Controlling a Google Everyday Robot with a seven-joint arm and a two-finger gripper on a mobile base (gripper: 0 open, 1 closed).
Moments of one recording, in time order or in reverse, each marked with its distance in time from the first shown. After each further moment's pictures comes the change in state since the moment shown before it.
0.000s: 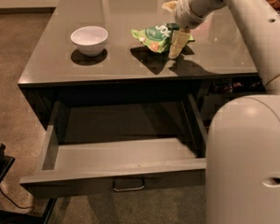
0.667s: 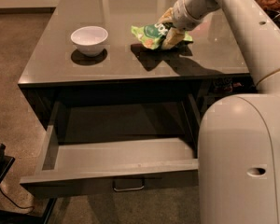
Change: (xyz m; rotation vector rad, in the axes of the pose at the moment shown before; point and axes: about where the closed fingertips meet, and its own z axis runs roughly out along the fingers) arm 0.004 -0.002 0.017 -0.018 -0.001 0.002
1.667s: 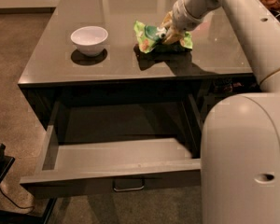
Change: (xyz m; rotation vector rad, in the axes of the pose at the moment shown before) arm -0.006 0.012 -0.006 -0.043 0.018 -0.019
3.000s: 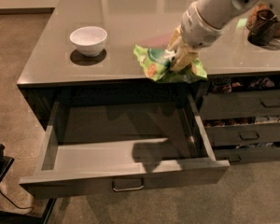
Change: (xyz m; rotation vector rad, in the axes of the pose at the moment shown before) arm -0.073 0.128 -0.091 -0.161 -0.011 -0.008
